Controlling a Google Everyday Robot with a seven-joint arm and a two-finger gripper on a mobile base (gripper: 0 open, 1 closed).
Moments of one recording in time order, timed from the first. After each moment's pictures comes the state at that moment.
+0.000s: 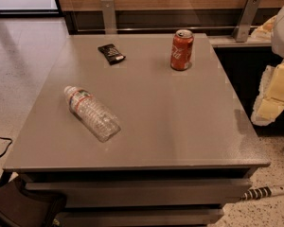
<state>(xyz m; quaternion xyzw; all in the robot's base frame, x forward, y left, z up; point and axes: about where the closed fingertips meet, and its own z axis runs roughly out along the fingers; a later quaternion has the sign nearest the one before) 0.438 -0.214 0.984 -0.60 0.78 -0.04 0.17</state>
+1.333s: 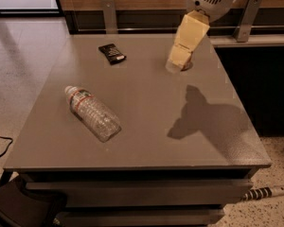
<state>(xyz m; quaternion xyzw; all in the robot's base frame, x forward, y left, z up) 0.534 -0.103 0.996 -0.55 0.82 0.04 0.15</state>
